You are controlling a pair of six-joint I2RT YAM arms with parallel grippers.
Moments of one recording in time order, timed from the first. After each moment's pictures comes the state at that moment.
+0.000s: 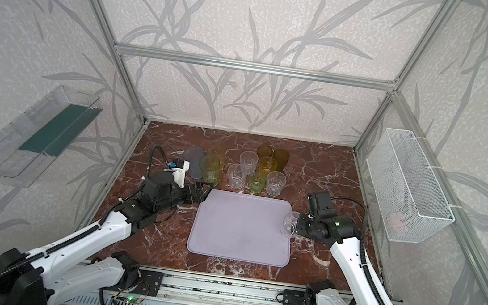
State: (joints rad) left arm -0.46 0.99 0.56 -0.02 0.14 -0.65; right arm 0.32 0.94 0.86 -1.08 0.06 0.50
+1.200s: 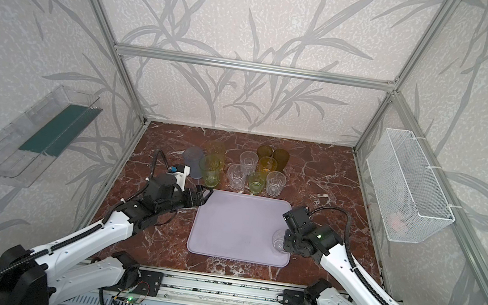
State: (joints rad) left arm -0.46 1.02 0.54 -0.06 0.15 -0.72; right arm 0.63 0.92 0.71 -1.06 0.17 0.69
